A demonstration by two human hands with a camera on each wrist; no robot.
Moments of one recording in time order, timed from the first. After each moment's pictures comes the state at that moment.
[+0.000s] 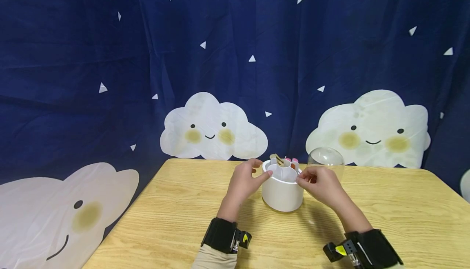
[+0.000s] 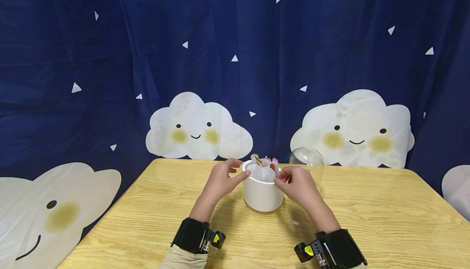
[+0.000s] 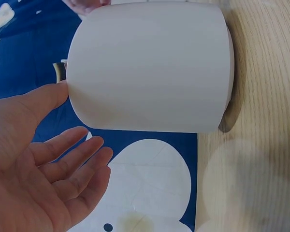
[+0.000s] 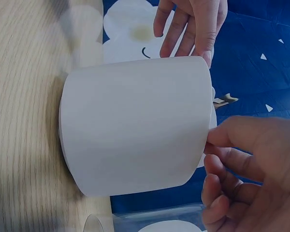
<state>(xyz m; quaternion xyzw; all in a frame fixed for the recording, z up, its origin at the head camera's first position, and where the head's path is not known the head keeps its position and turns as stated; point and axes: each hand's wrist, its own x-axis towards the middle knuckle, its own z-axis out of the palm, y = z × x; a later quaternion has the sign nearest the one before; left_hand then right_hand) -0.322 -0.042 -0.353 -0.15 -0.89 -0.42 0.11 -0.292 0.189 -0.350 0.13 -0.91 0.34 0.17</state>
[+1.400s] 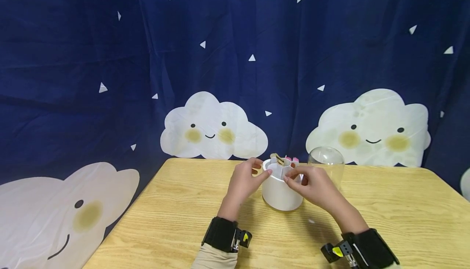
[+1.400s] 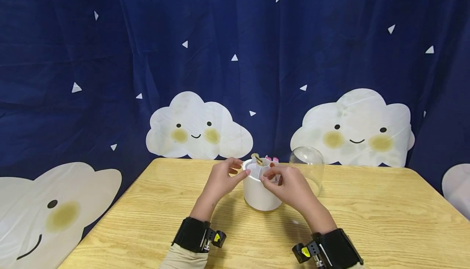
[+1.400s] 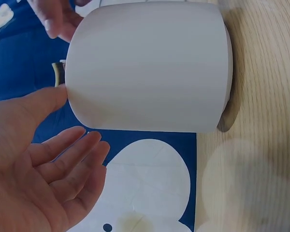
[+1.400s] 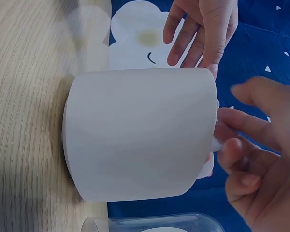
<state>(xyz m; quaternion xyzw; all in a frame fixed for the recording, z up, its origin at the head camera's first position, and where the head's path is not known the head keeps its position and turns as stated) -0.320 -0.042 -0.353 -0.15 -0.89 -0.42 0.12 -0.290 0.171 -0.349 0.22 -0.90 0.32 0.21</state>
